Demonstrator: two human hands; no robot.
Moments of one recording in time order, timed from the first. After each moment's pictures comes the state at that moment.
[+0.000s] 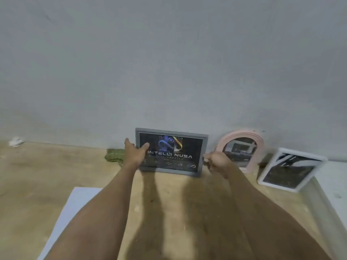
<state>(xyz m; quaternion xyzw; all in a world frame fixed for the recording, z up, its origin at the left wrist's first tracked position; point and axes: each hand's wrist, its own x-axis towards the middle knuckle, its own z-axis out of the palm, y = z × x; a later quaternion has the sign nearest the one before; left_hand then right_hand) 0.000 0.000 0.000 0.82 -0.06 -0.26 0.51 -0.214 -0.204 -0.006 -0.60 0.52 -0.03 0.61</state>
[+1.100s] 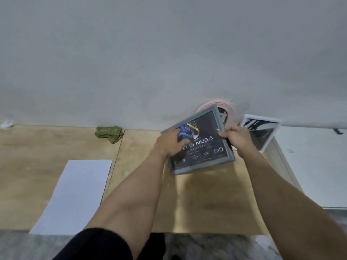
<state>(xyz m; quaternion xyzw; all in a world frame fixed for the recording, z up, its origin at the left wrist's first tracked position) -0.179 -0.028 0.032 0.83 -0.47 -0.21 0.22 -0.369 -0.183 0.066 -0.63 0.54 -0.22 0.51</state>
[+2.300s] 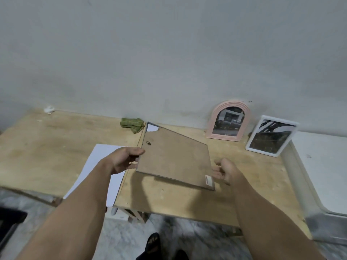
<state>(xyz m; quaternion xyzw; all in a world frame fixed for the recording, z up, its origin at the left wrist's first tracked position) -0.125 0.190 0.038 0.67 -0.07 -0.52 0.52 -0.378 -0.071 -0.001 -0.46 0.61 -0.06 0.64</state>
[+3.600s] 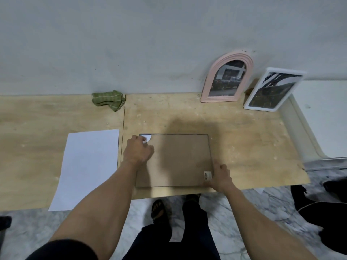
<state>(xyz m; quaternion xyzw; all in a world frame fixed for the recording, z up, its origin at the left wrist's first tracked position) -0.112 0.137 -0.098 0.89 -0.28 -0.29 0.20 -0.397 0.031 -0.096 -0.72 0.57 0.18 0.33</state>
